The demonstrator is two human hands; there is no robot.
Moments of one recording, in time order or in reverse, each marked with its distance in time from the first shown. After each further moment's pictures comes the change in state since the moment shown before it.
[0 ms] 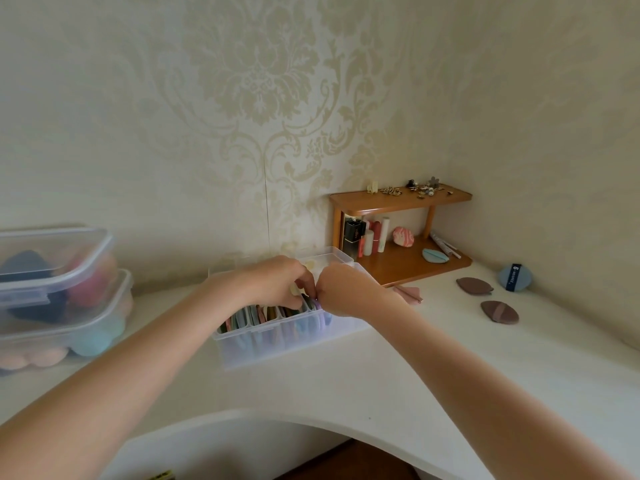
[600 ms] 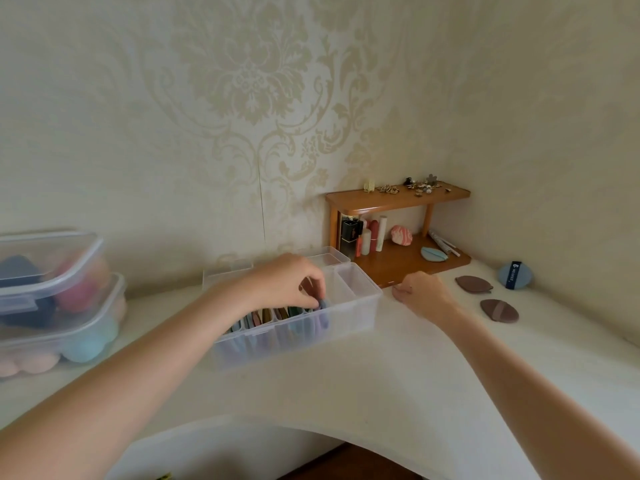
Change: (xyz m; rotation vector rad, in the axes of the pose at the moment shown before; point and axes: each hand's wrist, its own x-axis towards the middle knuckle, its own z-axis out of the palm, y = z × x) left_hand 0.005 0.013 0.002 -0.153 0.097 0.082; right_hand -0.003 0.126 0.023 0.109 0.187 0.397
